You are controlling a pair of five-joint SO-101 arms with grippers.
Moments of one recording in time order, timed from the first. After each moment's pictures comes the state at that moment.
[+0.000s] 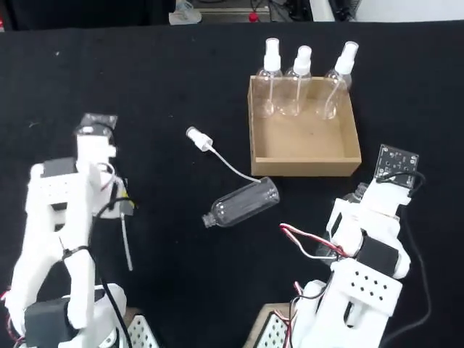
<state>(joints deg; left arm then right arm) -15.4 -25.1 39.2 71.3 -18.3 27.4 -67.1 69.9 61.3 6.4</state>
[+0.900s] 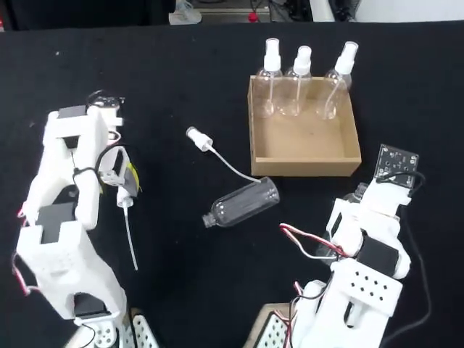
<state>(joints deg) -13.9 17.7 5.8 78.8 -16.4 27.4 -67.1 69.9 61.3 6.4</state>
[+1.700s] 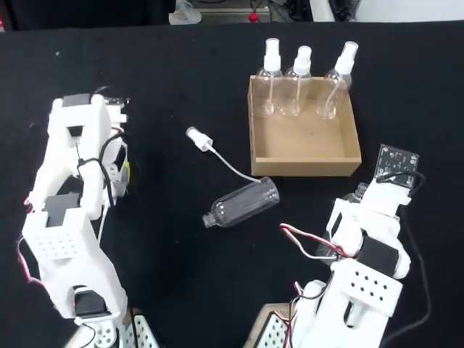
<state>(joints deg) -13.2 23.1 -8.0 93.7 -16.3 26.5 -67.1 69.9 61.3 6.3</state>
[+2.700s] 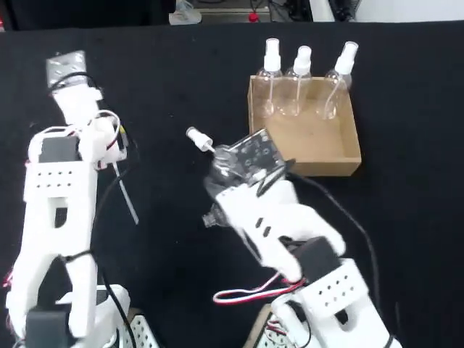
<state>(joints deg) -9.0 -27.7 25.6 60.2 9.7 -29.3 -67.1 62.5 44.4 6.3</state>
